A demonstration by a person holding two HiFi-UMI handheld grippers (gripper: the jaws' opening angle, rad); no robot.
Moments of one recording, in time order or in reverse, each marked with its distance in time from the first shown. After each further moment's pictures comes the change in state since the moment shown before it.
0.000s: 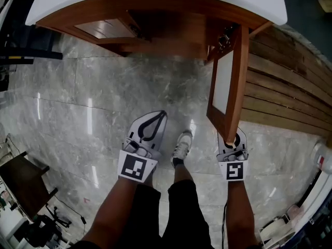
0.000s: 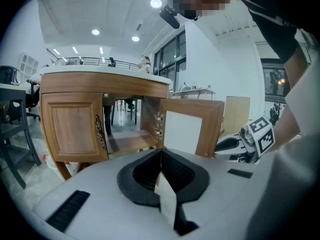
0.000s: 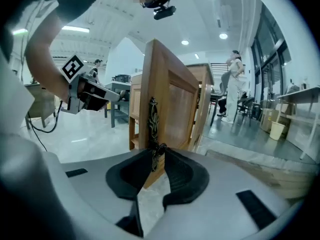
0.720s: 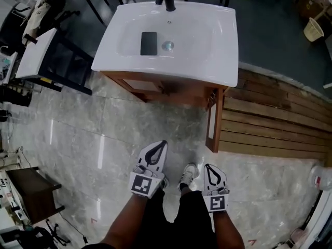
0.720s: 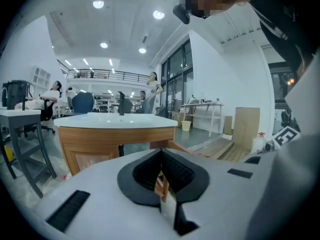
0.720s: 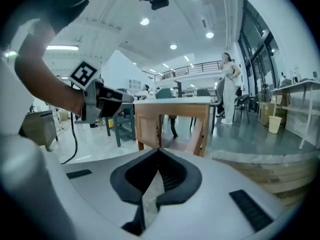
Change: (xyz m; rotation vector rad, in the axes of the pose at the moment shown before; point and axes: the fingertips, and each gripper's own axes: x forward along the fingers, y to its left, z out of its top) left arm -0.078 -0.005 0.172 0.011 -0.089 0.111; right arm -0.086 0.040 0.157 0.130 -0.086 0.004
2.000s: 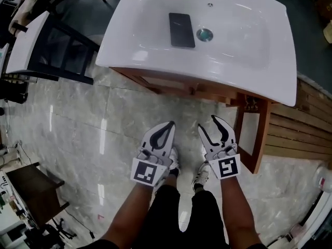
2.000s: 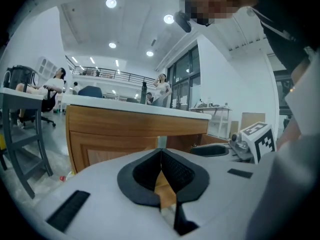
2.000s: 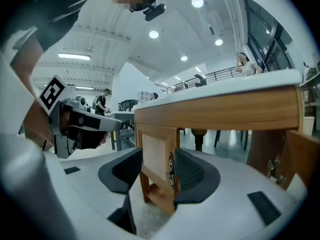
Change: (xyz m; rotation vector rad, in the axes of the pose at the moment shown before) left arm 0.057 0.175 -0.048 -0.102 -0.043 0.009; right arm 0.279 0.031 0.060 0.043 -0.136 0.145
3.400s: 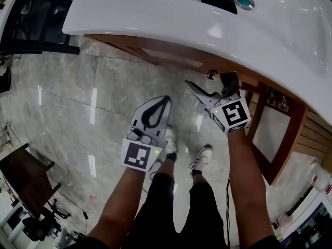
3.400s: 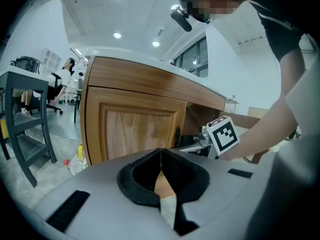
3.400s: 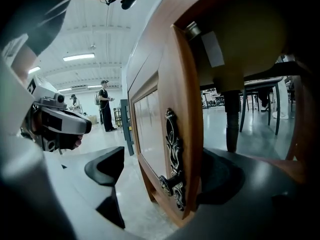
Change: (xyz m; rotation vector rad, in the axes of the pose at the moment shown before) left arm 0.028 0.089 -0.102 -0.037 0.091 0.043; right arm 0.165 -0.013 -0.108 0.001 0.134 0.214
